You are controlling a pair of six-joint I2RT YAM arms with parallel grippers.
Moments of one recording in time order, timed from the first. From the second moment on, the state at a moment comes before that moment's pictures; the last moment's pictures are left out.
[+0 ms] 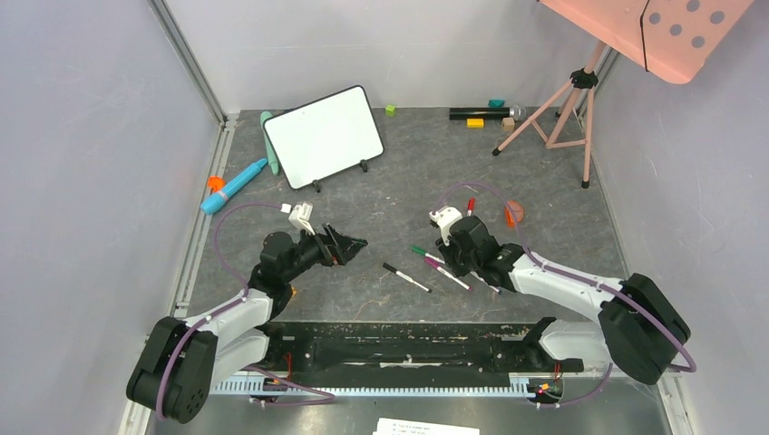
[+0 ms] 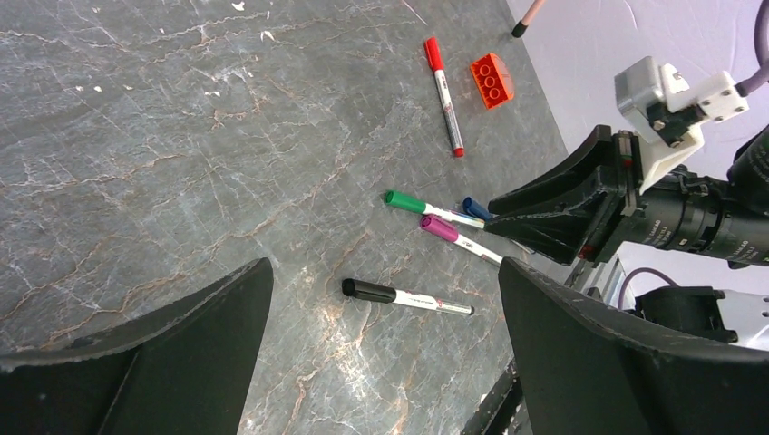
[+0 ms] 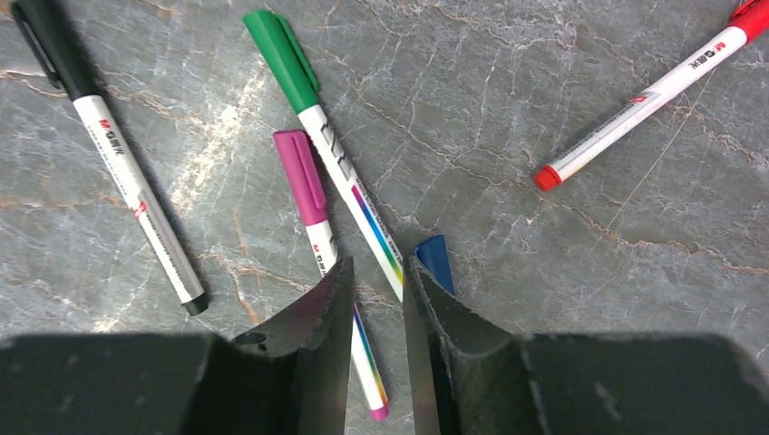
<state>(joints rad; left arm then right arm) -0.35 1.02 0.16 0.66 0.43 -0.69 0.72 1.22 0.56 -0.18 0.10 0.05</state>
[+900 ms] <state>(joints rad) -0.36 1.03 0.16 0.66 0.43 -0.68 0.76 1.33 0.61 -0.15 0.13 0.01</state>
